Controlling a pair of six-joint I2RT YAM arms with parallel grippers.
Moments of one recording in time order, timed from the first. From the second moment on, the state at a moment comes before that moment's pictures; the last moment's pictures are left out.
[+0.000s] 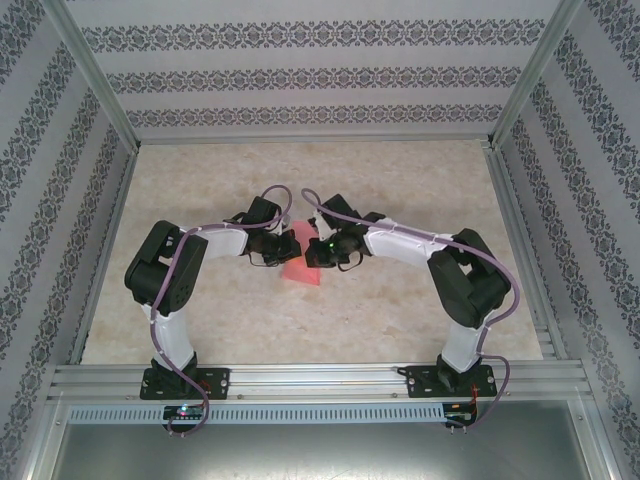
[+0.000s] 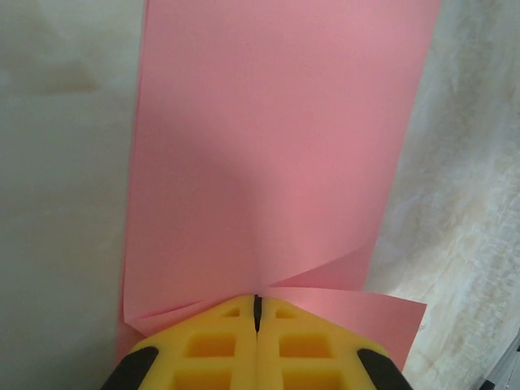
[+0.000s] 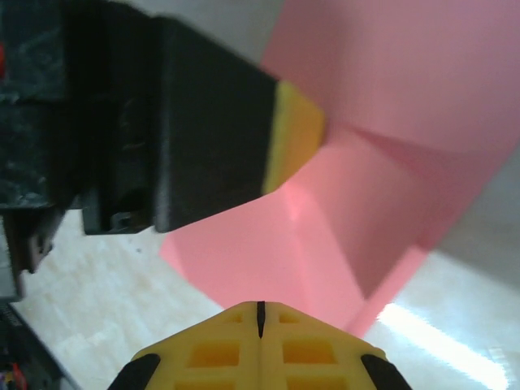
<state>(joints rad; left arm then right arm) -0.40 1.89 1.00 -0.17 0.50 -0.70 0.68 1.81 1.17 -0.43 -0.43 0.56</state>
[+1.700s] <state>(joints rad) -0.40 1.88 0.96 -0.10 0.50 -0.76 0.73 1.90 1.10 -0.34 -0.35 0.70</state>
